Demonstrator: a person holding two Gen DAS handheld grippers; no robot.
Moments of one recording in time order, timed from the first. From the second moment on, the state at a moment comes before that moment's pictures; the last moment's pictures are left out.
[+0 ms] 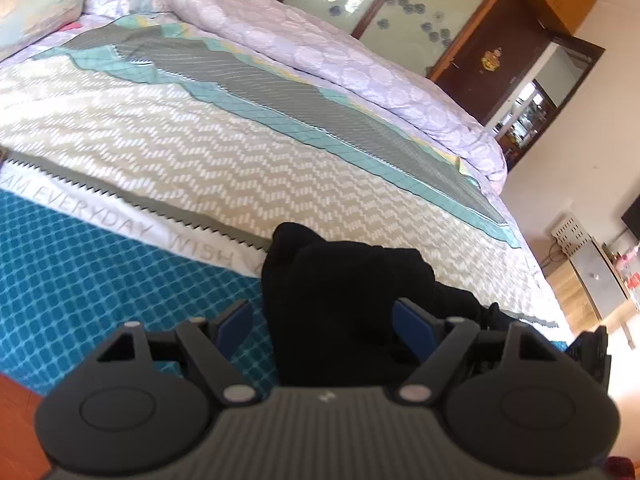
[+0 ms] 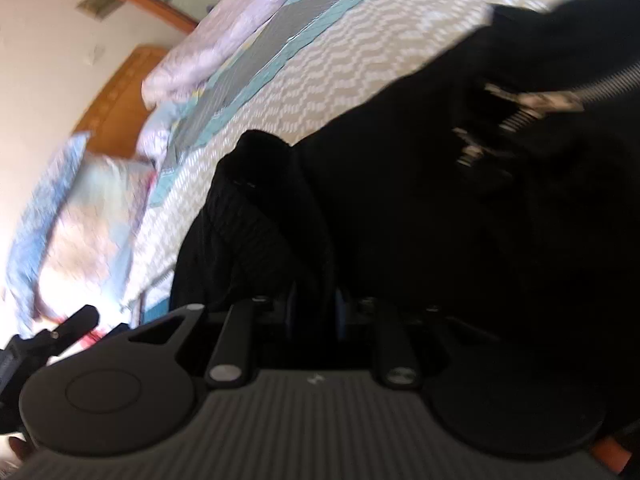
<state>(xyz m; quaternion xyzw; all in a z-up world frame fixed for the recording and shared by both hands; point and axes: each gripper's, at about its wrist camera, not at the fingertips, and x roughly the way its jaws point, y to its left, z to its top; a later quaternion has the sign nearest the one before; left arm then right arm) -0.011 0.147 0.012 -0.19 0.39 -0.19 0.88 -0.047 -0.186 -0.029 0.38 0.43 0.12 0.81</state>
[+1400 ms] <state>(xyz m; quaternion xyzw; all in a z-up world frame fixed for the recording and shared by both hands) 0.034 0.116 0.015 -0.18 0.40 -0.24 0.87 -0.073 -0.173 0.038 0.29 0.33 0.15 0.89</state>
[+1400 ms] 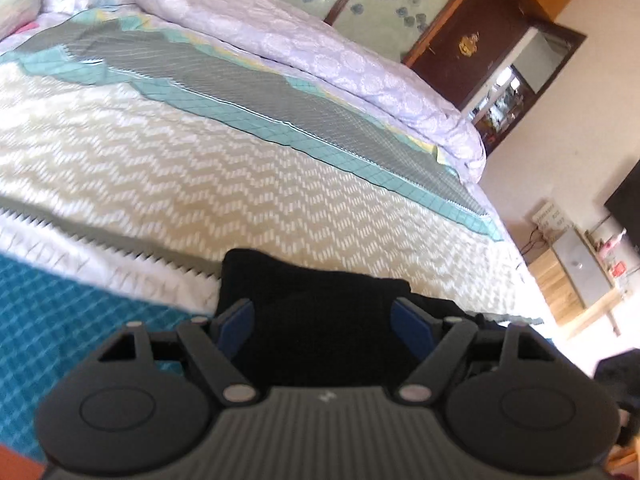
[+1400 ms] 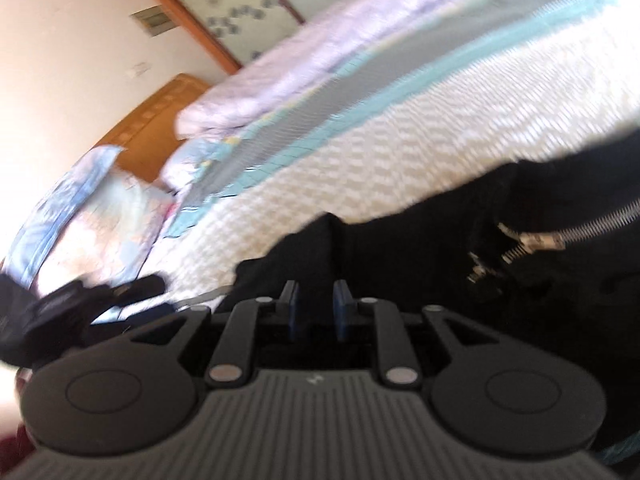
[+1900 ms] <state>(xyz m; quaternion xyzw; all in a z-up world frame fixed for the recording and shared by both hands) 0.029 0.030 -0.042 -0.04 0.46 -0.25 0.85 -0.071 -0.176 0.005 0.30 0.39 0.18 0.85</state>
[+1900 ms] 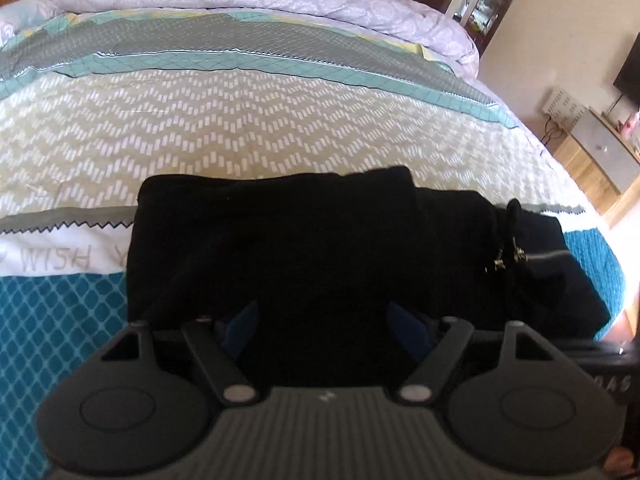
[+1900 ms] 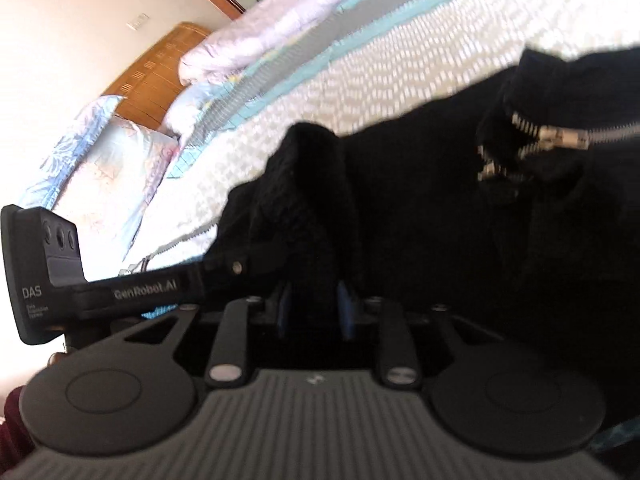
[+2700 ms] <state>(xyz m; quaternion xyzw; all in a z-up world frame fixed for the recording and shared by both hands) -0.023 0.059 -0.032 -0.09 0.46 -0.30 0.83 0.009 -0.173 -0.006 0.29 0.43 0.11 0.85</state>
